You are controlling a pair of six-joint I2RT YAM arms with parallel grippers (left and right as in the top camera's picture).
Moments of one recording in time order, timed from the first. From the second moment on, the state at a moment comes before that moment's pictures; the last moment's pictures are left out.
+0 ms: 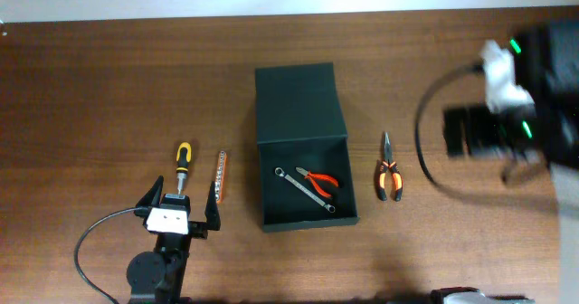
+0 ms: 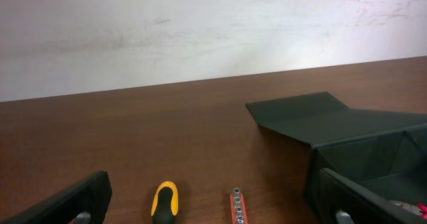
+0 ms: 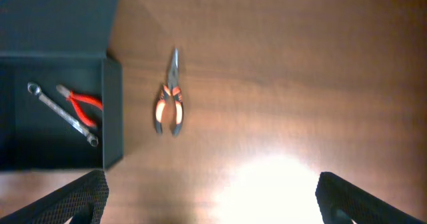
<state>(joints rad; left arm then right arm) -0.03 0.01 0.01 -0.07 0.08 0.06 0.04 1.39 1.95 -1.69 0.08 -0.02</state>
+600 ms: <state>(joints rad) -0.03 0.01 0.01 -0.07 0.08 0.06 -0.03 1.47 1.23 -1.14 -0.06 -0.03</state>
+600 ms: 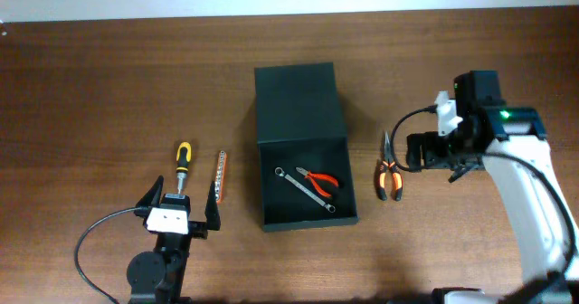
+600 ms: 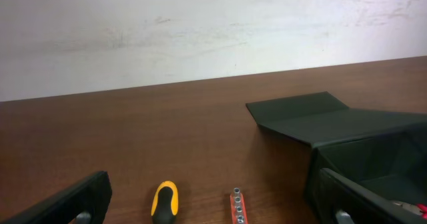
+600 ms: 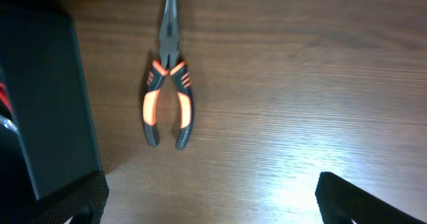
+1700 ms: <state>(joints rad) -0.03 0.01 0.01 -0.07 0.08 0.06 -0.03 1.82 1.17 -0.95 -0.08 -0.07</state>
